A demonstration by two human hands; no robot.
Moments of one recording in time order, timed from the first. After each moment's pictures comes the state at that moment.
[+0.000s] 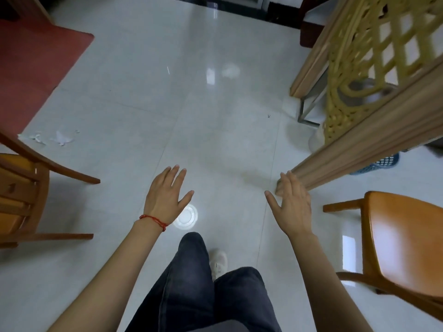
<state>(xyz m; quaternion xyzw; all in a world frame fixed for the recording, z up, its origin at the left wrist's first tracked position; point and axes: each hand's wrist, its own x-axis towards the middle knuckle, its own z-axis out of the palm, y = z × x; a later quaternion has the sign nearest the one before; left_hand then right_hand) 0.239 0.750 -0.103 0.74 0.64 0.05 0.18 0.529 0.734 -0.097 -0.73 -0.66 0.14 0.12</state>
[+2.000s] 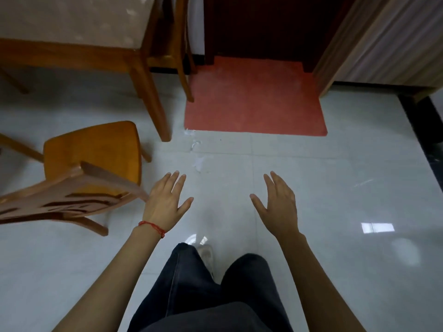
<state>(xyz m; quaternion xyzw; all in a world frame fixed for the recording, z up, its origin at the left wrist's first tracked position) -0.214 1.222 -0.100 0.19 0.97 0.12 0.09 -0.148 1.482 -0.106 -0.11 -0.97 0.19 0.00</state>
